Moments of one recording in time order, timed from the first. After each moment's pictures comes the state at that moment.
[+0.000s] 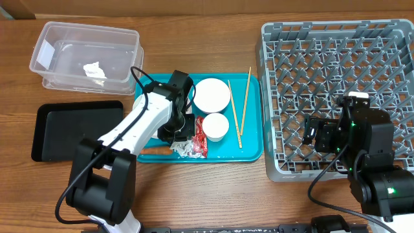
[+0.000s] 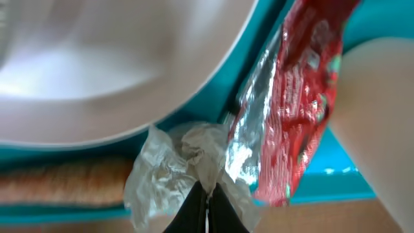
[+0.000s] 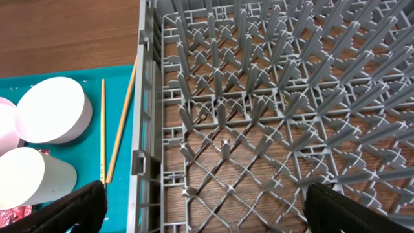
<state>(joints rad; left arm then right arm) -0.37 1.82 1.26 -1.06 0.14 -0.41 0.10 0.84 0.99 -0.90 0.07 0.17</state>
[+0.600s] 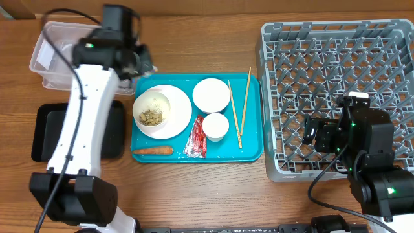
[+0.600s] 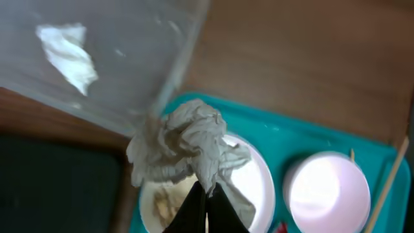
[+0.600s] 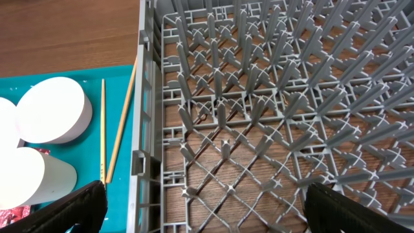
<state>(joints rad) -0.06 1.76 1.77 -1.05 -0.03 -0.35 0.10 0.84 0.99 -0.90 0.07 0.17</state>
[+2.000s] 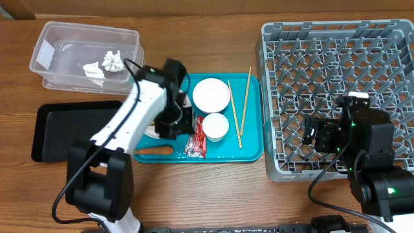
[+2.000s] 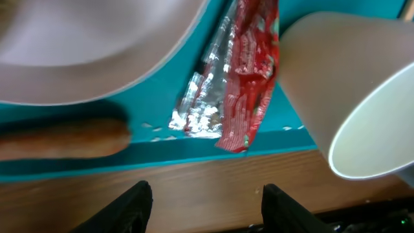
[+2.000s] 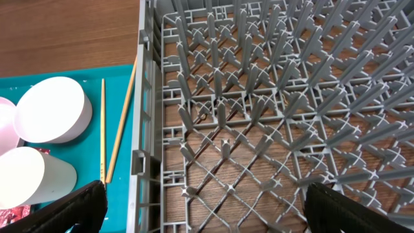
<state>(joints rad) -0.33 1.83 1.39 -1.23 0.27 -0.37 0.10 0.84 0.99 -0.90 0.07 0.17</state>
